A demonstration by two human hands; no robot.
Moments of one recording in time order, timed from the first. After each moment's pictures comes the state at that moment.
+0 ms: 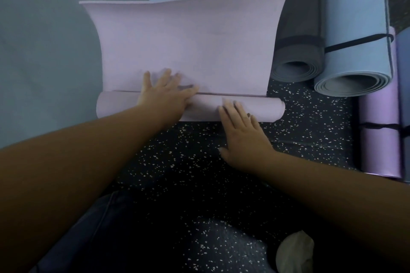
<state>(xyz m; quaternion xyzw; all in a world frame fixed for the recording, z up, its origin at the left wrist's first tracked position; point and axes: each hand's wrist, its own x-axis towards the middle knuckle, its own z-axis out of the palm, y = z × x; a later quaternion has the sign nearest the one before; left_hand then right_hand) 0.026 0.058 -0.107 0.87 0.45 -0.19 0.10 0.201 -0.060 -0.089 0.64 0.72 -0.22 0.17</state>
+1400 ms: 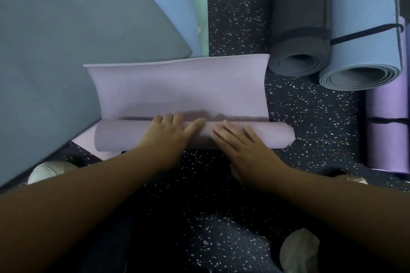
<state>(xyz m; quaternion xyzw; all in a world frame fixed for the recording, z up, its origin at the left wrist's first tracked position) 0.013 -0.015 -0.106 0.90 0.36 -0.25 0.05 0.212 -0.098 -0.105 0.52 0.83 -0.14 0.11</state>
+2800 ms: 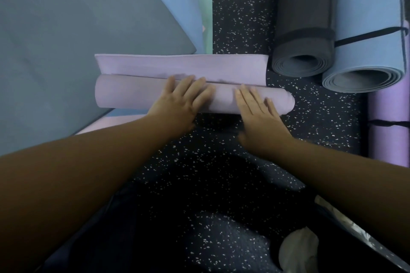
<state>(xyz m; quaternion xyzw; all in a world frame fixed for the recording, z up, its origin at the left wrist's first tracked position) 0.021 0.031 -0.127 0.93 0.33 -0.10 -0.07 0.222 -0.052 -0.085 0.67 0.70 -0.21 0.13</state>
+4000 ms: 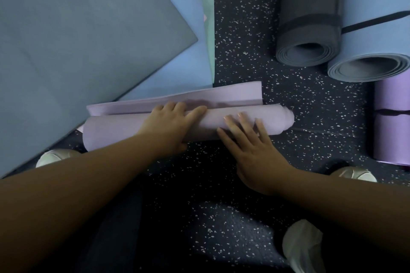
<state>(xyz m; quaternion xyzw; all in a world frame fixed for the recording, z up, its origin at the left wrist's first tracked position) 0.002 -0.008 -0.105 0.90 0.37 -0.21 0.12 0.210 -0.123 -0.113 0.53 0.84 -0.05 0.11</state>
